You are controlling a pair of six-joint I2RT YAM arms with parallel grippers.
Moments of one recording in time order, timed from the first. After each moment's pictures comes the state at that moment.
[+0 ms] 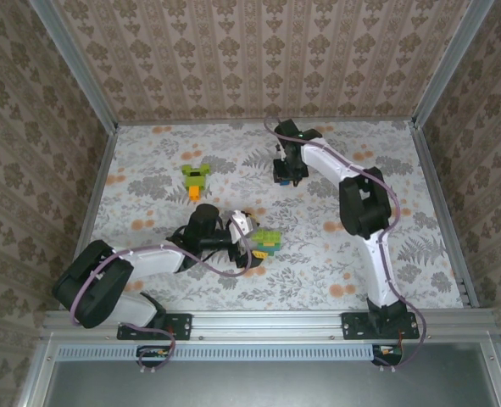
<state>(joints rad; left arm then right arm) -0.73 1.39 0.45 0.46 0.66 0.28 0.40 2.25 1.92 -0.93 -0.06 0.31</state>
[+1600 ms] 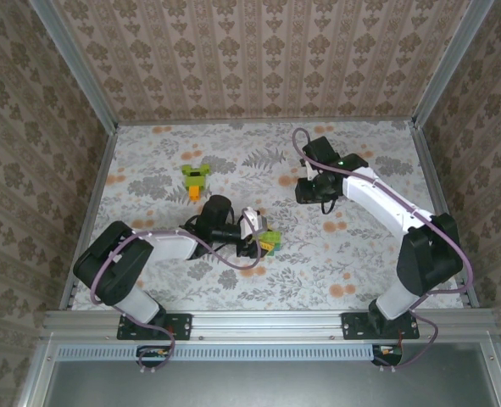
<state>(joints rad) -0.73 1.57 0.59 0.42 0.79 0.37 0.42 1.61 1.33 -0.87 -0.03 0.32</state>
